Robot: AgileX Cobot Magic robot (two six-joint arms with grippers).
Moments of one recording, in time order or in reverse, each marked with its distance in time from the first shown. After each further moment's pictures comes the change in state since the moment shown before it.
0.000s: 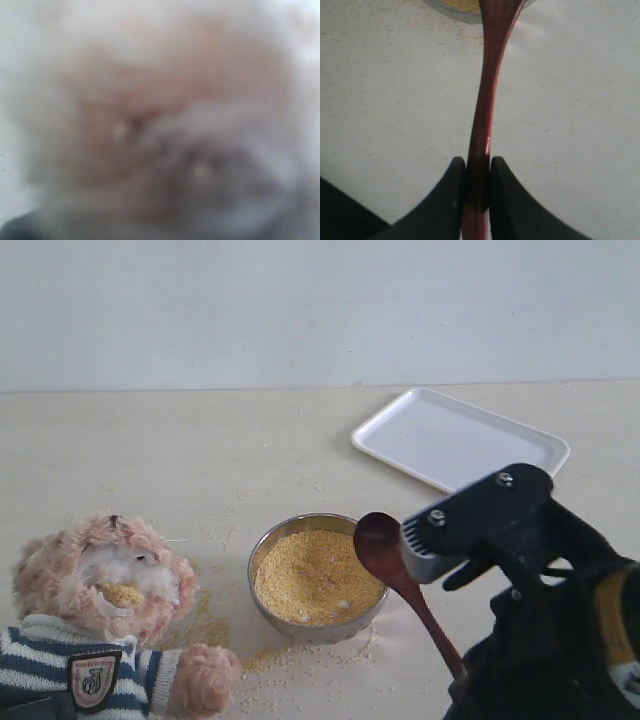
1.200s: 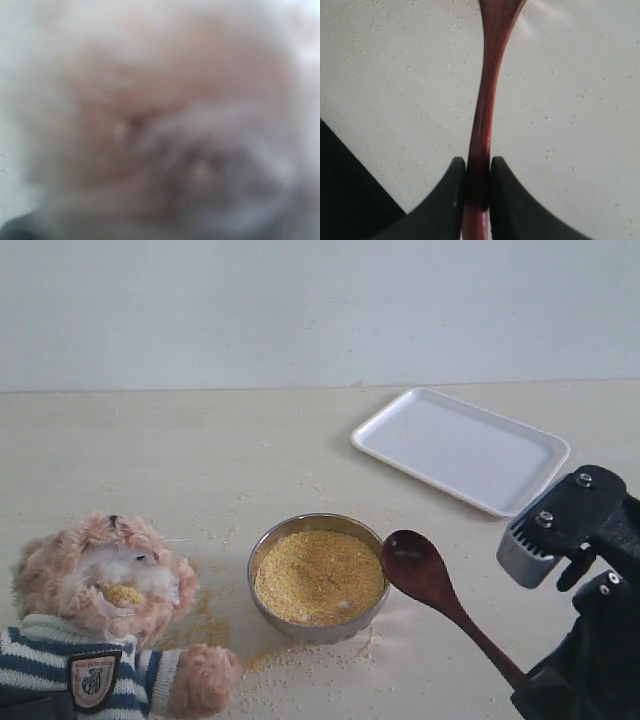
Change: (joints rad) left arm 0.000 0.000 0.000 0.000 0.000 0.000; right arm -0.431 -0.122 0.098 0.486 0.022 -0.869
